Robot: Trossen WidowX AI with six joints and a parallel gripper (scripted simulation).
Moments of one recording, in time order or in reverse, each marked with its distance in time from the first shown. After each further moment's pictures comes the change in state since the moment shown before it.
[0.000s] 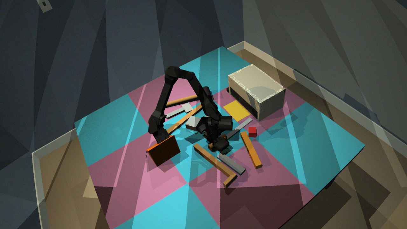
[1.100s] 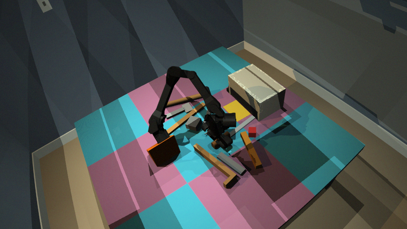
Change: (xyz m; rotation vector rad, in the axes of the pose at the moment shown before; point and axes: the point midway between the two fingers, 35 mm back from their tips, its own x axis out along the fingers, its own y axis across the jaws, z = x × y) arm 0.000 0.000 0.023 0.000 0.000 0.003
